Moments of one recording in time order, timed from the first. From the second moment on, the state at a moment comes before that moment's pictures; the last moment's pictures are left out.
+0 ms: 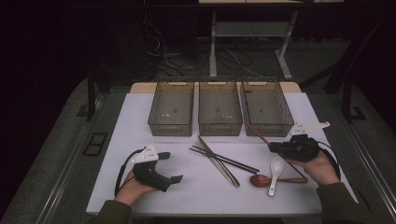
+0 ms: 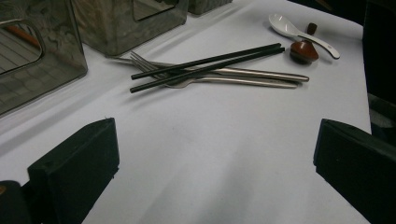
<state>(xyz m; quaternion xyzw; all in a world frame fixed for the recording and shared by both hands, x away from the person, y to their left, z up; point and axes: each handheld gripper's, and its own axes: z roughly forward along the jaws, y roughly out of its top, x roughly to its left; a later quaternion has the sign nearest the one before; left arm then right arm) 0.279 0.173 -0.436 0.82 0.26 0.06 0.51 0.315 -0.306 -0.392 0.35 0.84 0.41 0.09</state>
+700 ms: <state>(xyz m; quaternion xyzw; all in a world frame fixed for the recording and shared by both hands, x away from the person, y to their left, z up) 0.280 0.173 -0.435 0.82 0.26 0.06 0.51 0.347 -0.266 -0.381 0.33 0.83 0.43 0.10</state>
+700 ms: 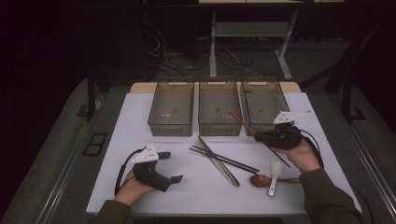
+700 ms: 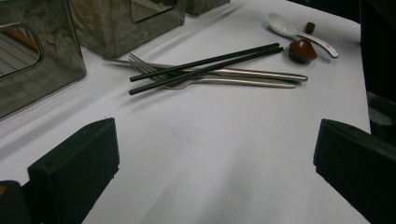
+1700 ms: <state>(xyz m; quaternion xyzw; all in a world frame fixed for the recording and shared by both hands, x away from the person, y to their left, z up) 0.279 0.174 -0.434 0.82 0.26 0.06 0.52 0.384 -0.201 -0.368 0.30 0.83 0.46 0.09</state>
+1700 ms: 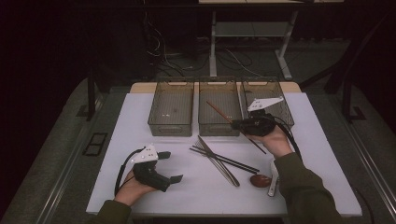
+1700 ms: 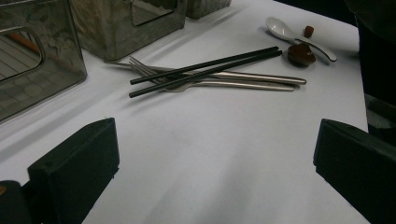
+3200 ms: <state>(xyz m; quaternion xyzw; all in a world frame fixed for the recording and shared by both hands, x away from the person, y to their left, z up) 0.278 0.174 -0.433 0.81 0.25 0.05 0.52 0.468 -0.061 -0.322 0.30 0.81 0.49 0.10</state>
